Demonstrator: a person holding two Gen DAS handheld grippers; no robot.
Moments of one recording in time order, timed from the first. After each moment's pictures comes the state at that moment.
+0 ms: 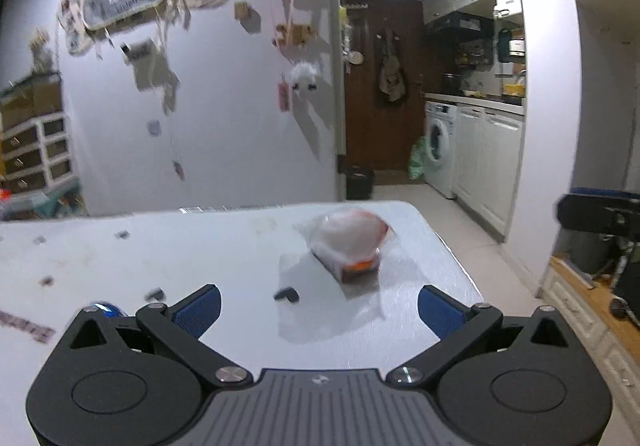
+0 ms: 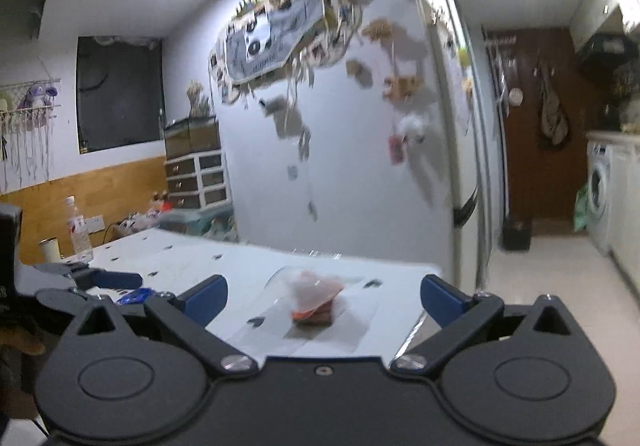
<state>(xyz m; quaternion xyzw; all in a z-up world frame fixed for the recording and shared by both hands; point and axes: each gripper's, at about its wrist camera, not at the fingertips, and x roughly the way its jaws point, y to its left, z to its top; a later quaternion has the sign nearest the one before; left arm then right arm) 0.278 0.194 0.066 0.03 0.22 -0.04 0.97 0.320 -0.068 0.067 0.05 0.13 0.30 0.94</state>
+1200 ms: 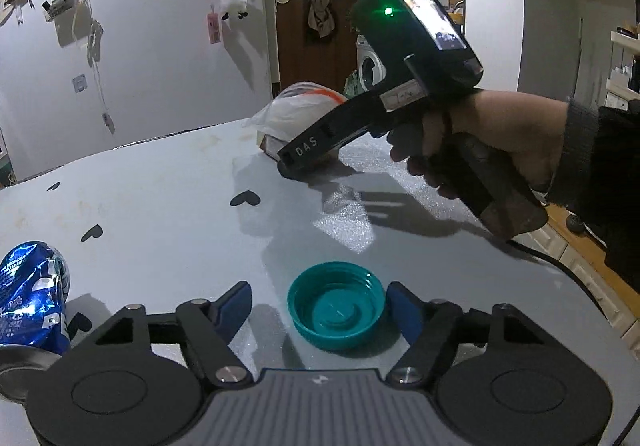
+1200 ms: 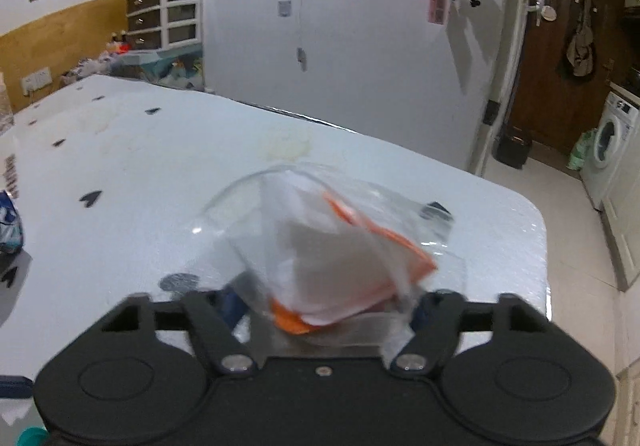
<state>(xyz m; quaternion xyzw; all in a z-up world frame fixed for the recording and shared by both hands) 0.290 0.213 0.007 0.07 0.30 -0.14 0.94 0.490 0.101 0.001 -0.11 0.31 0.25 0.91</state>
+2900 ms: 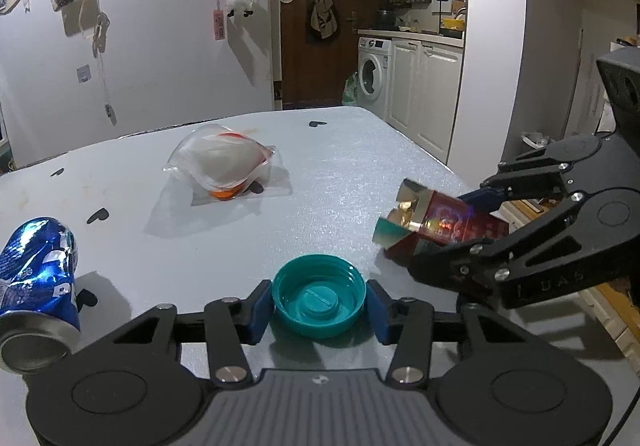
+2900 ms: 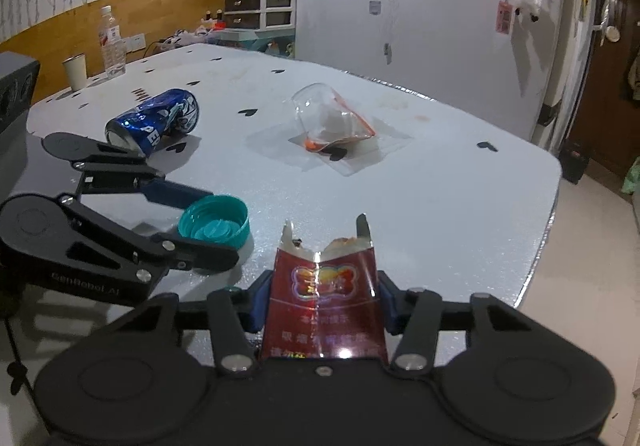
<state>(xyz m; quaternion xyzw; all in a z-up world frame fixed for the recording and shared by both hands) 0.278 0.221 0.009 0.05 0.31 -0.14 0.94 0.336 0.048 0.005 -0.13 0.30 0.34 0.88</state>
